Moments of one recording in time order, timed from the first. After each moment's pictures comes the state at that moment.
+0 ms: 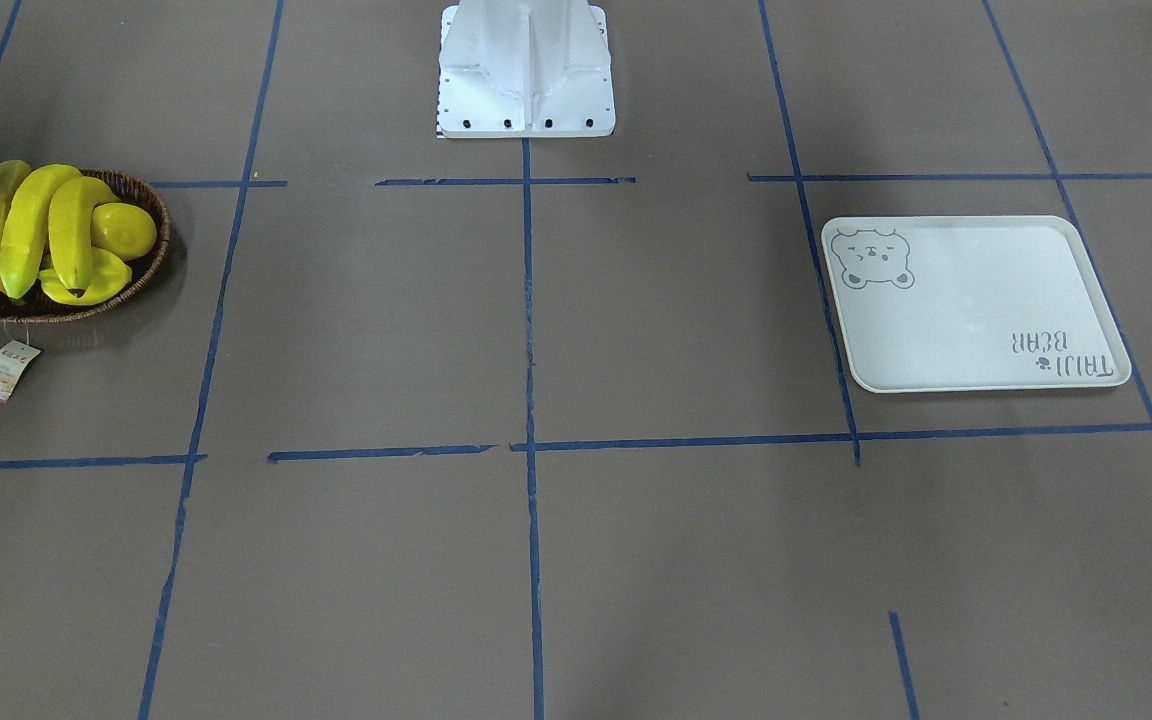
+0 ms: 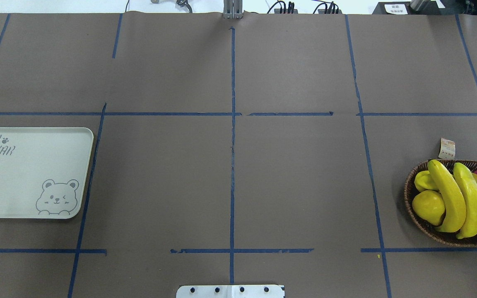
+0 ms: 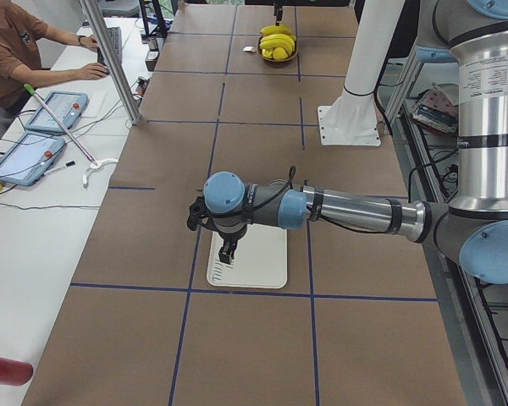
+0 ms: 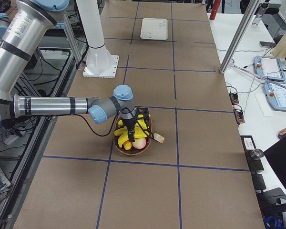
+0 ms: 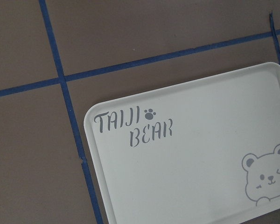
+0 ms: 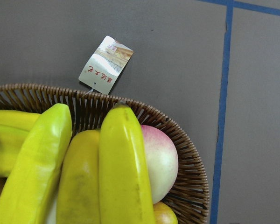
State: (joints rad) left arm -1.50 -1.46 -1.82 -1.55 -2.52 0.13; right arm 1.02 -2.08 2.04 -1.06 2.05 0.58
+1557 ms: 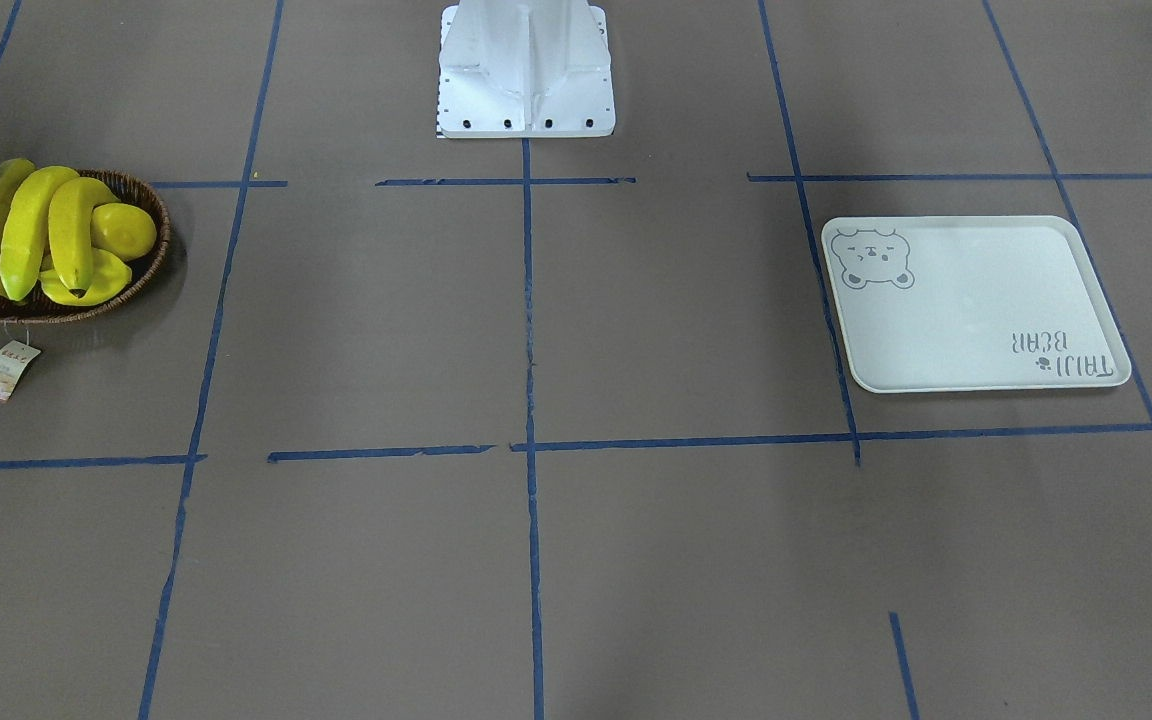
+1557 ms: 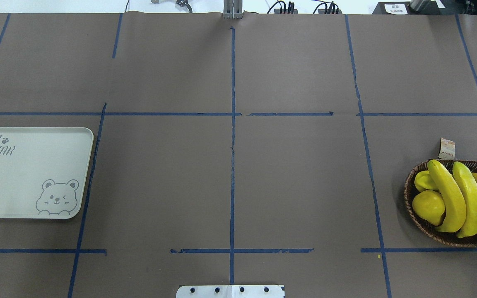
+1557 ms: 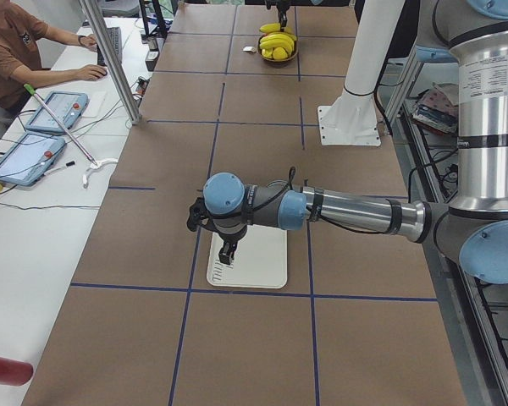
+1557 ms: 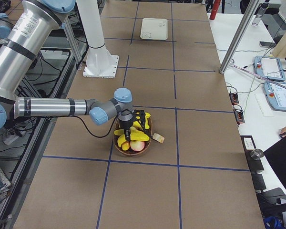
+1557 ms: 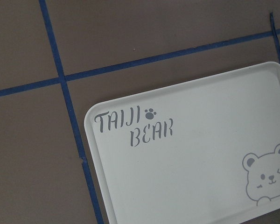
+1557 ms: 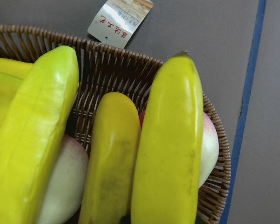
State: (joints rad) left arm -1.50 -1.46 -1.81 -1.55 -2.52 0.13; right arm 0.93 -2.09 2.01 -1.06 2.04 0.58
